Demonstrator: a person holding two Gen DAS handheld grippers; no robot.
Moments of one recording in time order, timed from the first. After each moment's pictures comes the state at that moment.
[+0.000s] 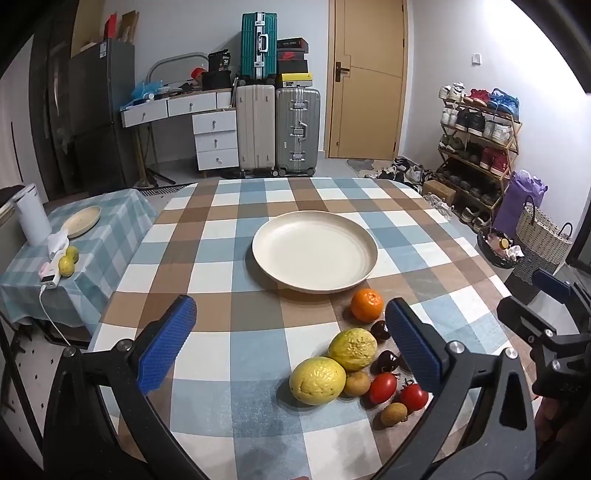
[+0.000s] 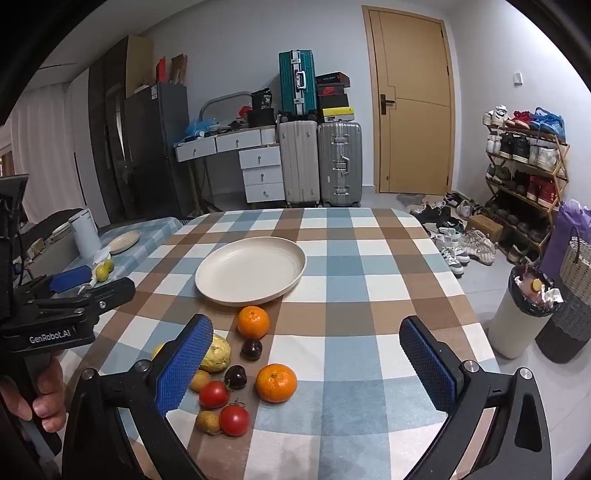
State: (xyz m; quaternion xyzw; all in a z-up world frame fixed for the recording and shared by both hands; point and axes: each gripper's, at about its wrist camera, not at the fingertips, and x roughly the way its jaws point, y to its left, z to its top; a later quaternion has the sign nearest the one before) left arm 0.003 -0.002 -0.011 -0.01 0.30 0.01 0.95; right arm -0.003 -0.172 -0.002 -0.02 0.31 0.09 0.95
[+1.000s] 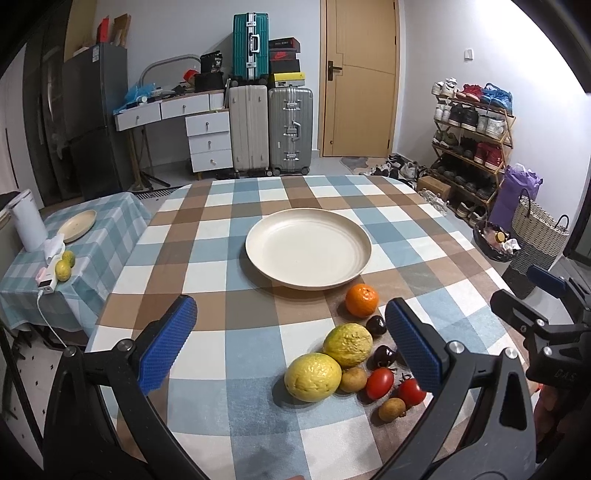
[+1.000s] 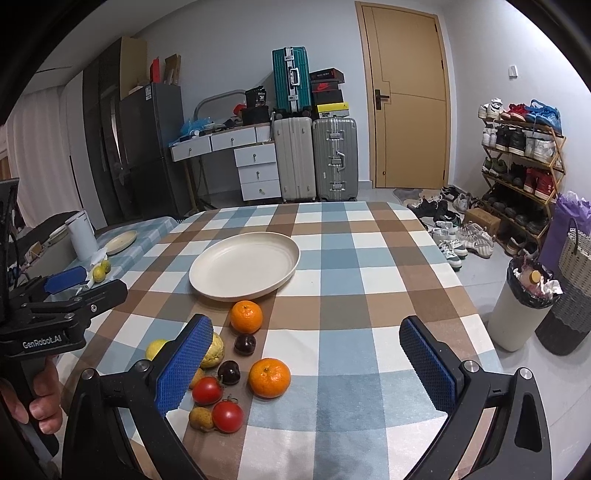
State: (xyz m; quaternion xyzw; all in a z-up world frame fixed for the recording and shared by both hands) left arm -0.002 -0.001 -0.014 -0.01 0.30 0.00 0.95; right arm -0.002 -0.179 -0.006 -0.01 0.32 0.08 0.94
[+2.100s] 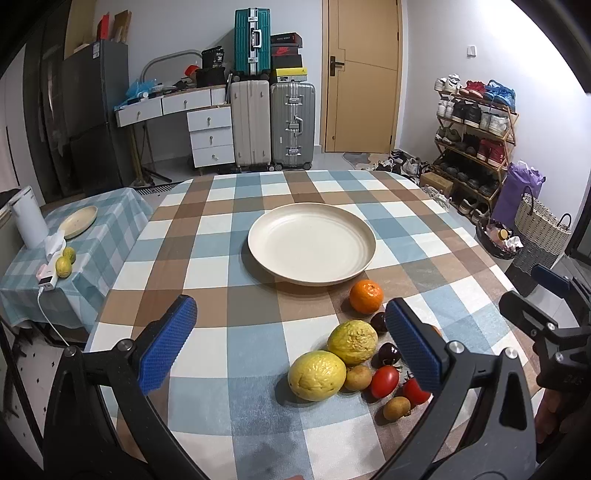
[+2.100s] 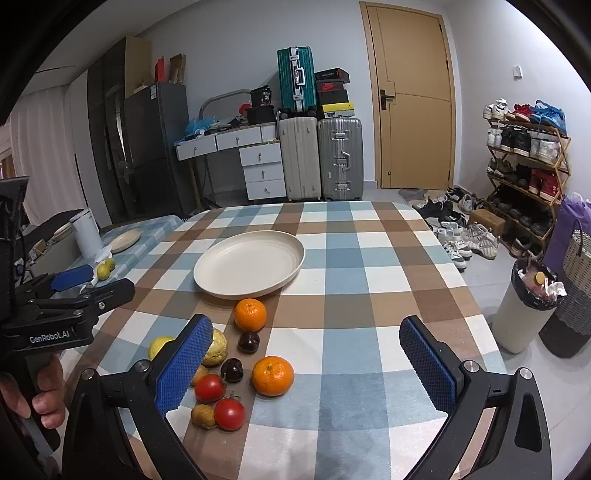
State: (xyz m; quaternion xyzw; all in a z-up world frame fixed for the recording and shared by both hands) left arm 0.002 0.000 -0.019 -0.01 0.31 0.00 0.95; right arm -0.002 -0.178 -0.006 -0.01 0.32 0.10 0.94
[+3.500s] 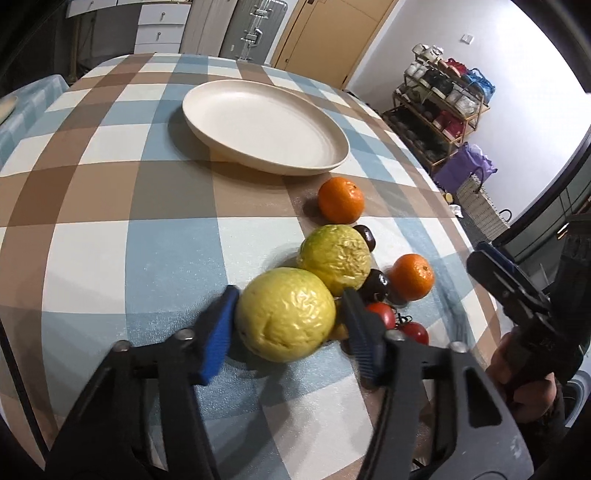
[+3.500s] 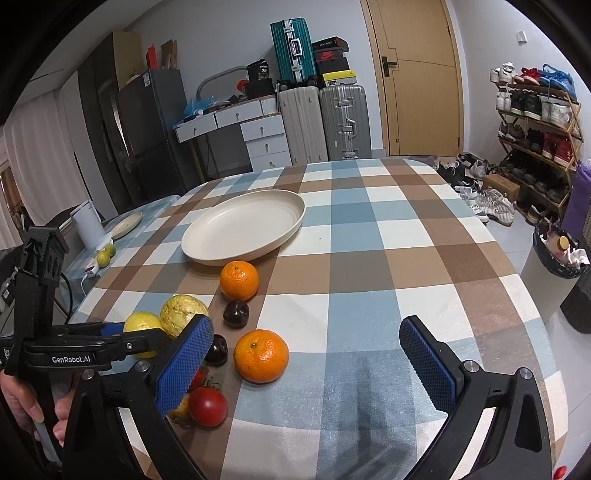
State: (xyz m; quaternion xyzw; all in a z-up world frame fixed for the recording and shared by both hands) left arm 0.064 0.019 -0.132 -0.14 0.46 -0.15 0.87; right arm 0.028 -0.185 -0.066 0.01 0.38 0.11 0.92
